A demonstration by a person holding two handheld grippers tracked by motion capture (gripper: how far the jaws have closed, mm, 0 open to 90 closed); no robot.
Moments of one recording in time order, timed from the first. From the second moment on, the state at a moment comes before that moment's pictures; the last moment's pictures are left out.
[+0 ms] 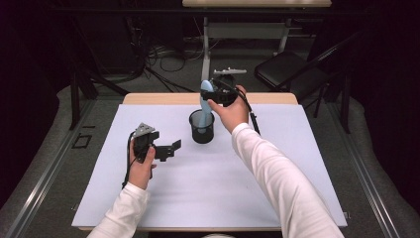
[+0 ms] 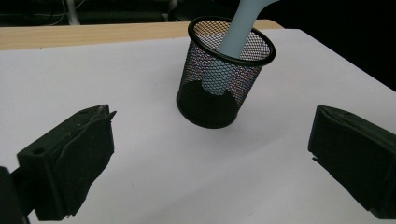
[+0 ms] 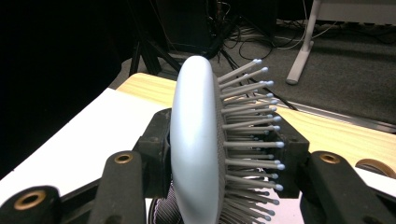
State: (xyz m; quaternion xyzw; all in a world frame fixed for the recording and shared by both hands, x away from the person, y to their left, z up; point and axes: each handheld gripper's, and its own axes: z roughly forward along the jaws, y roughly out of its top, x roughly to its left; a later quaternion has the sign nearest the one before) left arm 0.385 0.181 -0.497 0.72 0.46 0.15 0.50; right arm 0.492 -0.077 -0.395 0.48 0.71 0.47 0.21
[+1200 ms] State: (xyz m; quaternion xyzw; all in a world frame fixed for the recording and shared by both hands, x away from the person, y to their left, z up) left arm 0.386 0.180 -0.499 0.72 0.46 0.15 0.49; right arm 0.494 -0.064 -0.411 0.46 0.73 0.45 0.22
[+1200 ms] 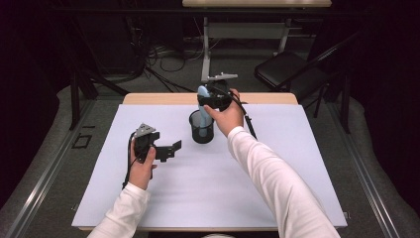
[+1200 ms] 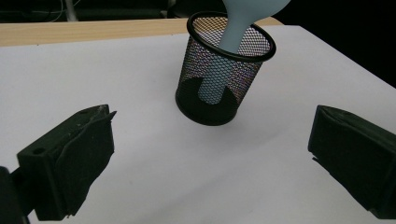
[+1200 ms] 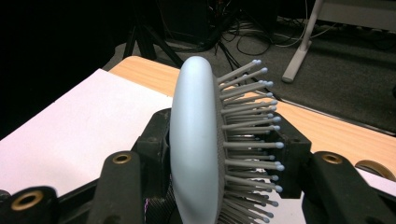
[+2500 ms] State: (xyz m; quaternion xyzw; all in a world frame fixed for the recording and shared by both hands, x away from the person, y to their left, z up) left arm 0.386 0.180 -0.499 0.72 0.46 0.15 0.49; right arm 0.491 -0.061 -0.413 0.46 0.74 0.46 0.20
